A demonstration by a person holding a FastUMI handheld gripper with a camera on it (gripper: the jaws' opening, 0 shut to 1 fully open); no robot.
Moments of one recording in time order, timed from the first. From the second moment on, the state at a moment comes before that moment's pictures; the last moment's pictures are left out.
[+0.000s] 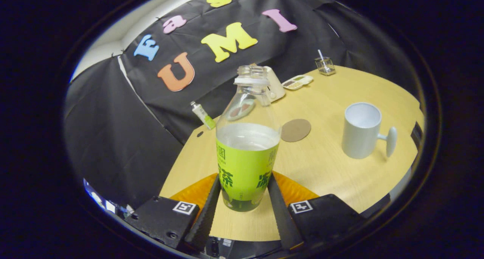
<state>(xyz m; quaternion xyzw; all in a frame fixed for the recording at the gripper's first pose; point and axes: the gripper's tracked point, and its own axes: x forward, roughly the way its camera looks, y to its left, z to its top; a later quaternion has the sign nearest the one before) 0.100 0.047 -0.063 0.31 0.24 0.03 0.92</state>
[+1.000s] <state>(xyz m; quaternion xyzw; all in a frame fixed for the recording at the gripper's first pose) 0.121 0.028 -0.006 0.59 0.12 0.10 0.79</state>
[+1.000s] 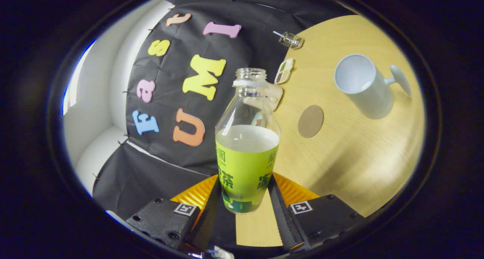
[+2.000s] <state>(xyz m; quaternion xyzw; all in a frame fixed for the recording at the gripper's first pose) 0.145 -0.003 0.023 0.74 0.04 0.12 0.66</state>
